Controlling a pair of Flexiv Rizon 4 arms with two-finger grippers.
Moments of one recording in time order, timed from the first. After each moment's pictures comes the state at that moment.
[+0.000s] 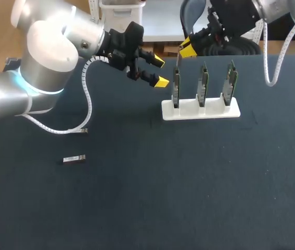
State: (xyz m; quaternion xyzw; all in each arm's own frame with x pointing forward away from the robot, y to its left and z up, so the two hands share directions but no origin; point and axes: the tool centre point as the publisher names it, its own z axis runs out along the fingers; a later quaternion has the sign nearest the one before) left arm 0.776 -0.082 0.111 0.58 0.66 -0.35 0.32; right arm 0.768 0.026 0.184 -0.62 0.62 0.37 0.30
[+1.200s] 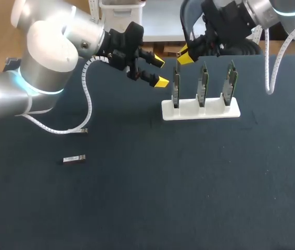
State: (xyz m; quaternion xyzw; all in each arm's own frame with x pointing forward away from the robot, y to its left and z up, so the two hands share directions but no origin) left arm 0.776 -0.082 0.111 0.58 0.66 -0.35 0.32; right arm 0.764 0.028 0.167 -0.62 0.65 0.32 0.30
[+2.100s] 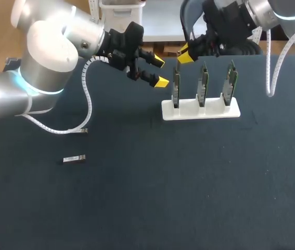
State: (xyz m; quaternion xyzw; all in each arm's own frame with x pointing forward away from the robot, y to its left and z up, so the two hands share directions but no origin) left arm 0.776 -0.082 0.111 0.58 0.66 -0.35 0.32; right arm 0.766 0.027 0.168 -0.60 0.66 0.32 0.31
